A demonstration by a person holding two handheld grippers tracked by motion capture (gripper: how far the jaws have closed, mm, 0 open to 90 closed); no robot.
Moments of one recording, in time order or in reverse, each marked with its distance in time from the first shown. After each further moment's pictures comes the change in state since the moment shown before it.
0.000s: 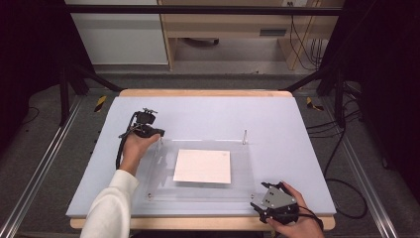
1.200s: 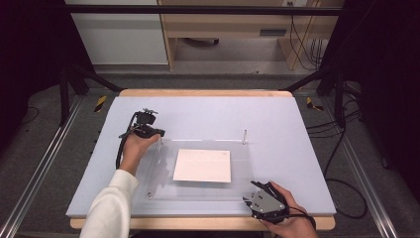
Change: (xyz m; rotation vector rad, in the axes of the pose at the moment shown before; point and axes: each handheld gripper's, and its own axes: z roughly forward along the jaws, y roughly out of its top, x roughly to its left) left arm 0.000 -0.001 0.002 -0.003 -0.002 0.013; right arm 0.015 0.015 0.011 -0.063 -0.058 -0.133
